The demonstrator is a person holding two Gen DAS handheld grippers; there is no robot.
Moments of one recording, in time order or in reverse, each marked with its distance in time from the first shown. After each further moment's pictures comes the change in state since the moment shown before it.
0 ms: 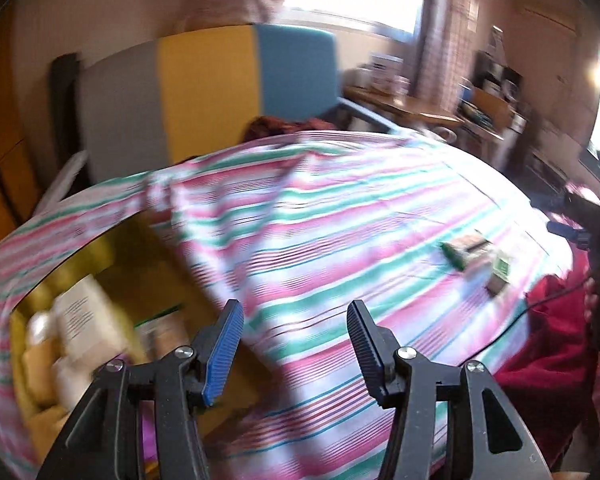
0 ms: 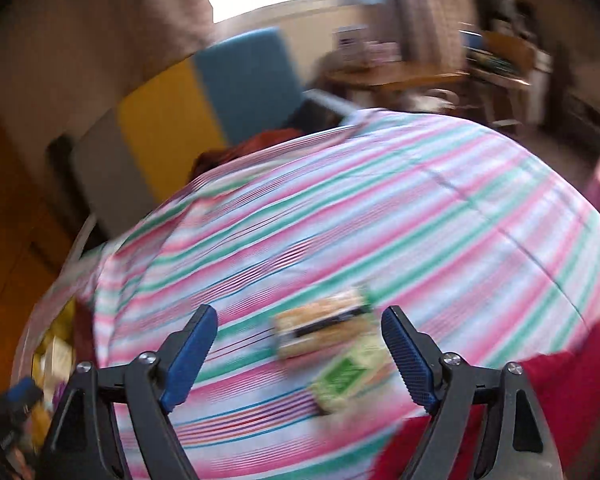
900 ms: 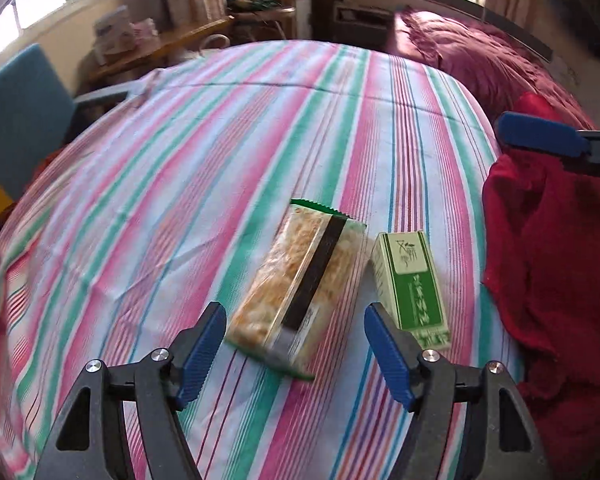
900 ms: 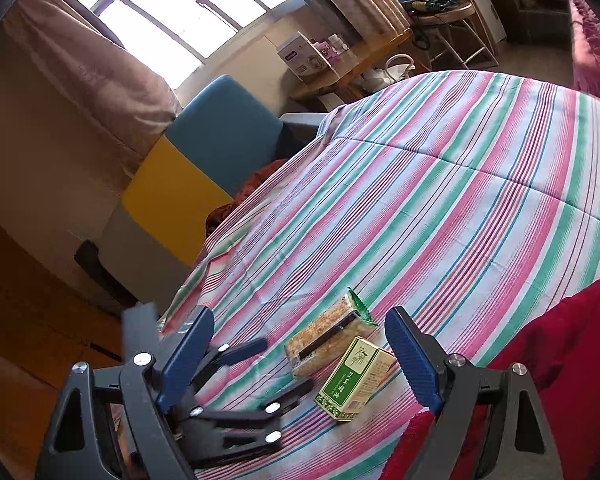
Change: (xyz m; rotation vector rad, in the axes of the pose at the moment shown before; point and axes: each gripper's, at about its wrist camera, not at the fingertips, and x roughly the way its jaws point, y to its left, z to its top) left arm 0.200 -0.242 0.068 0.685 0.257 -0.410; right arm -0.001 -0.054 -0.007 0.302 -0.044 0.224
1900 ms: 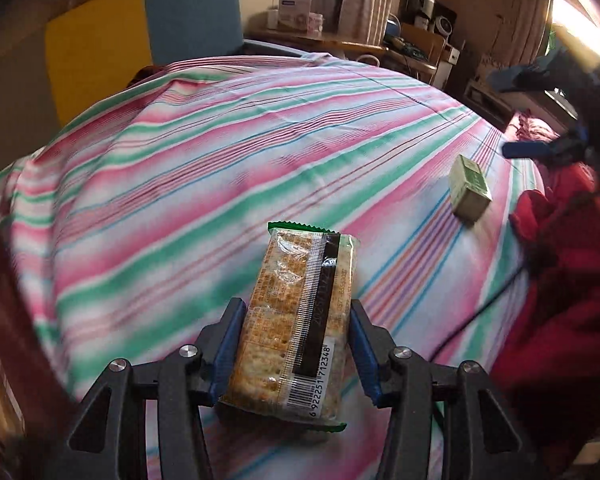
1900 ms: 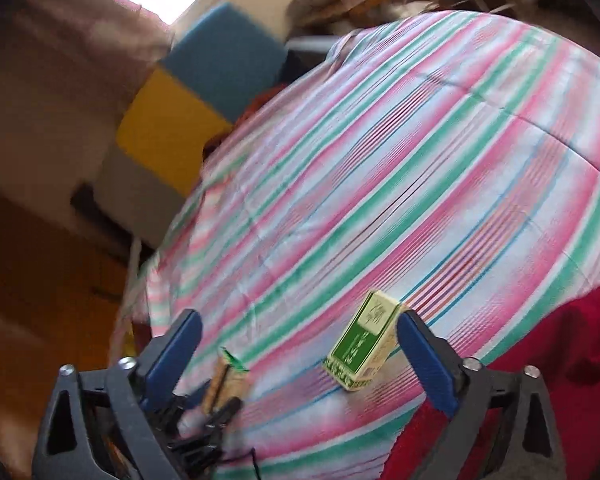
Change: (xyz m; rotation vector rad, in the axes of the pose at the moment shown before) left arm -0.096 0.010 -0.205 -0.531 -0.151 0.185; right arm 0.054 0.018 -0.012 -0.121 0.361 -0.026
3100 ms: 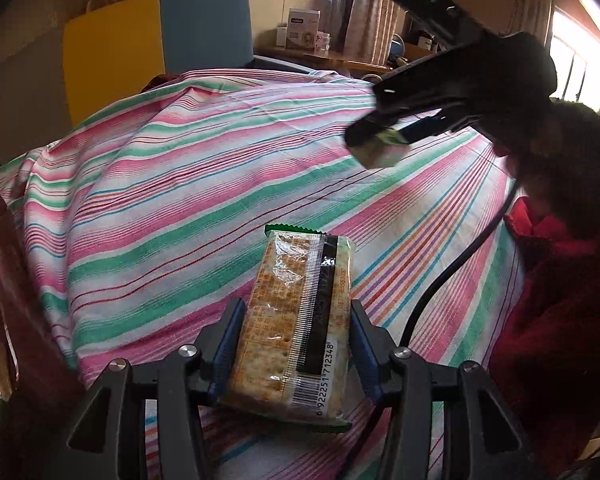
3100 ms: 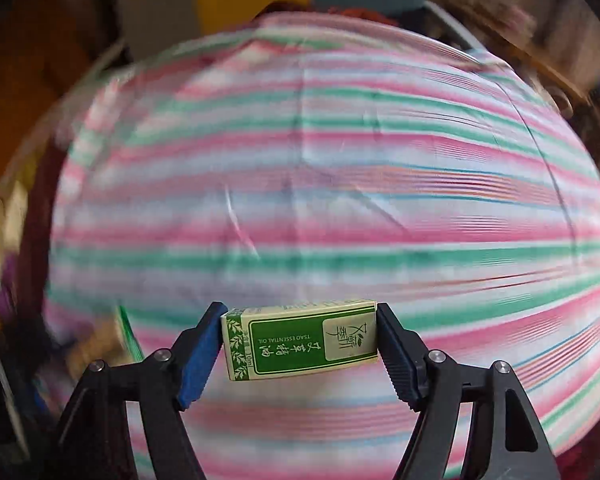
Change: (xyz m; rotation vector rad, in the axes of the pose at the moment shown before) left arm -0.004 -0.001 -0.016 -0.028 -0.071 0.006; right arm 0.111 0.075 0.007 -0.469 0.192 -0.283
